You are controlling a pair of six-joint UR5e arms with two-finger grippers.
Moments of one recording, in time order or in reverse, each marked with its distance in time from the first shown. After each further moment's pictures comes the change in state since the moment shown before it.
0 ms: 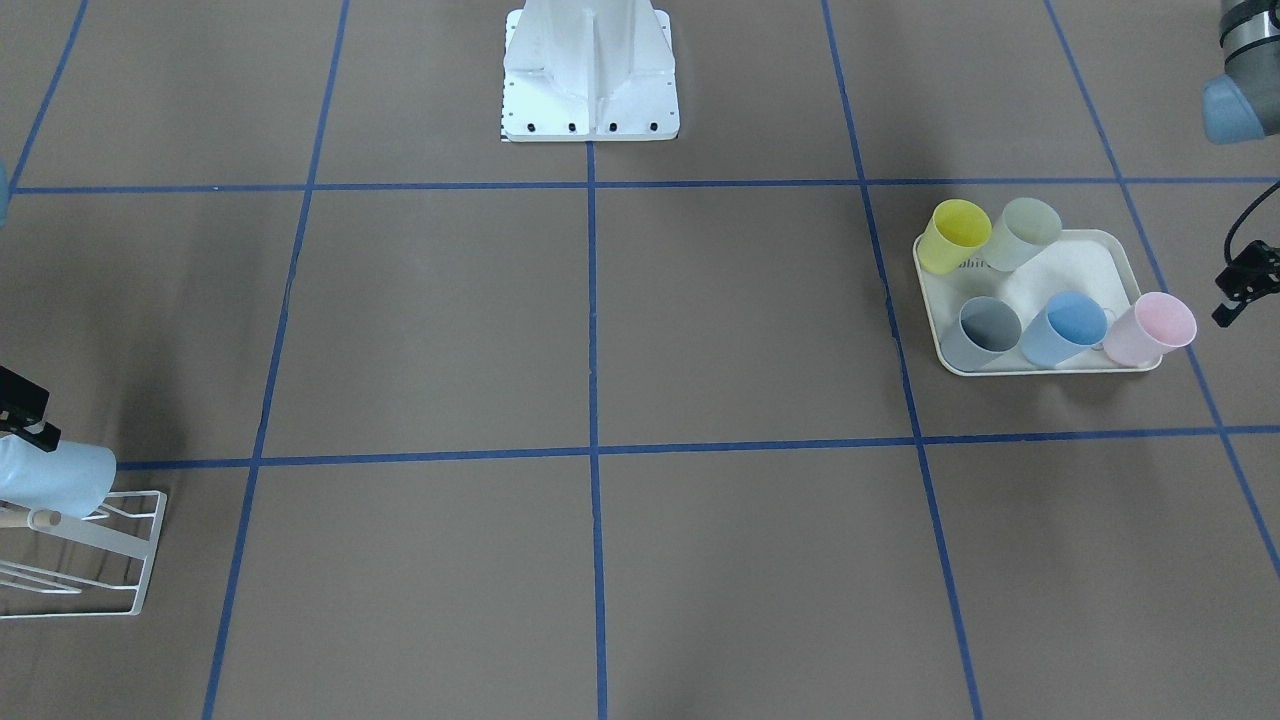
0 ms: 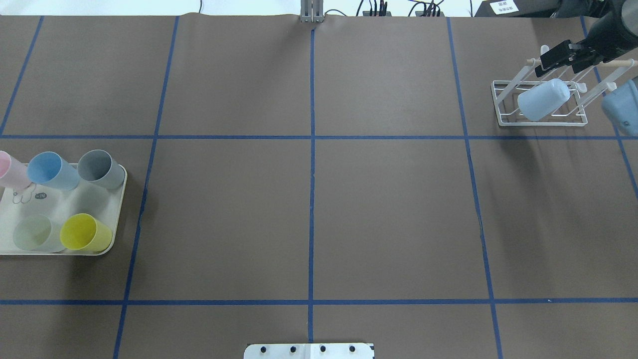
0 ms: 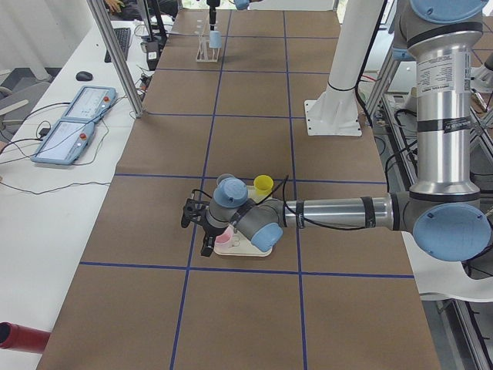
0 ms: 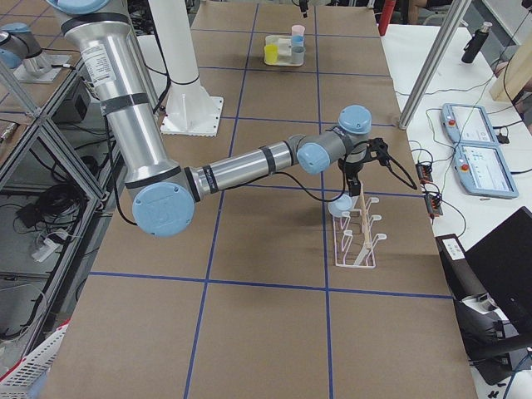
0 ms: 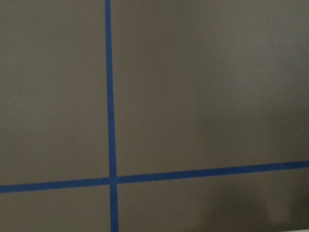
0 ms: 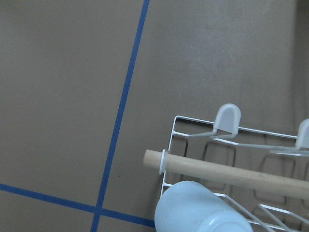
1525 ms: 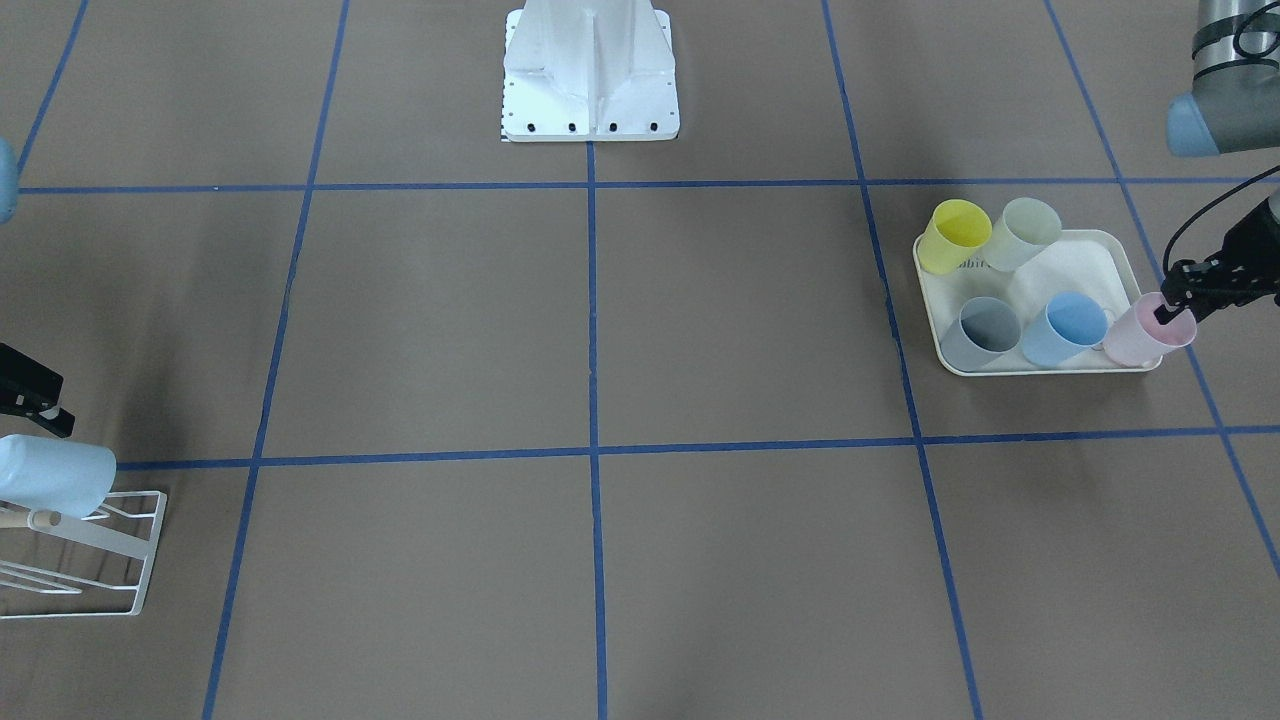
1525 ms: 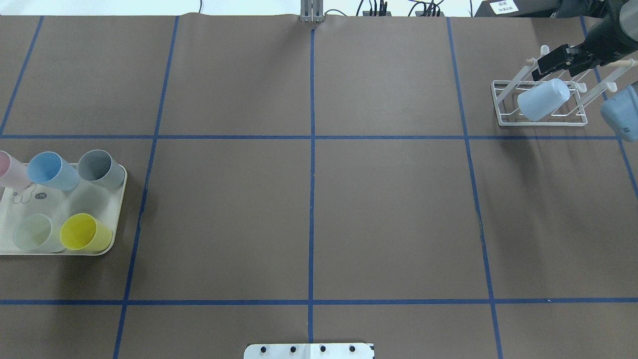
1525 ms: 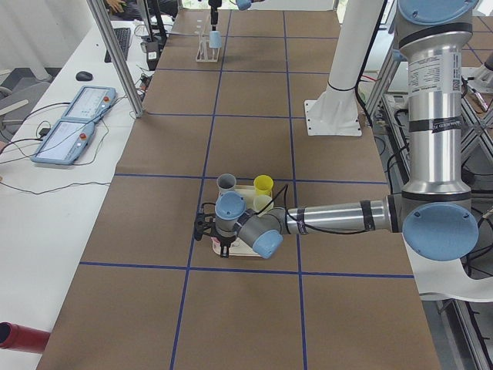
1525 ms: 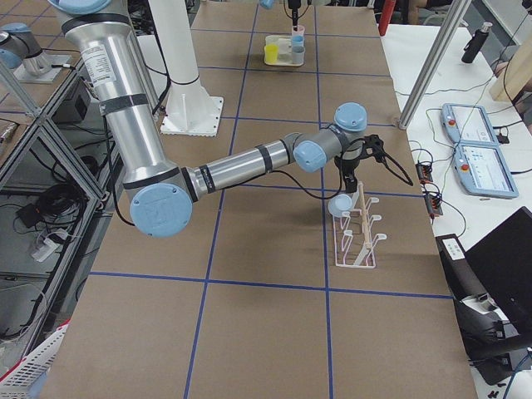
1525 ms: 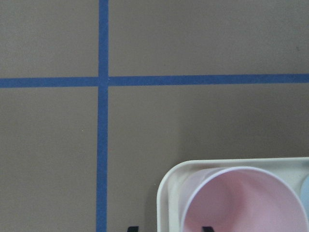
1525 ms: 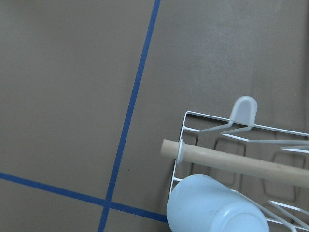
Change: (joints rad) left arm 0.096 -0.012 0.087 0.022 -0.092 -0.081; right arm -0.014 -0.014 0.031 0.000 0.001 0.001
